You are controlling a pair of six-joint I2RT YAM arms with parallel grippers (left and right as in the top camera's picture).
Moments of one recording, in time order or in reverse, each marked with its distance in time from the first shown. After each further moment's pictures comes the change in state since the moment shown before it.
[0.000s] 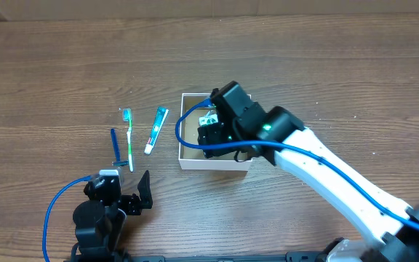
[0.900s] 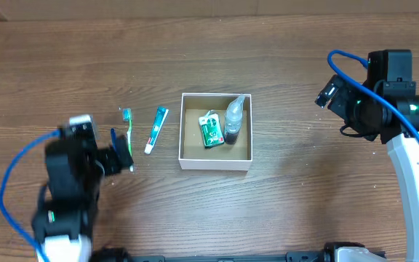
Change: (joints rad) left arm 0.037 0.771 0.640 -0.164 -0.163 -0.057; right arm -0.729 -0.187 0.034 -0.226 0.085 0.156
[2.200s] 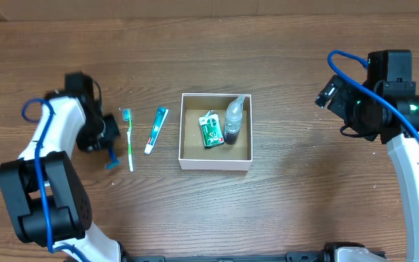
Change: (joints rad) left arm 0.083 0.972 0.470 -0.314 0.022 -0.083; right arm 0.000 0.000 0.000 -0.001 0.000 0.000
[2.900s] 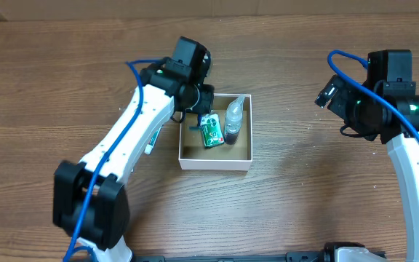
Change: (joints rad) left arm -0.598 0.013 0.312 0.094 0.093 -0.026; right arm 0.000 0.000 0.000 0.001 -0.001 0.000
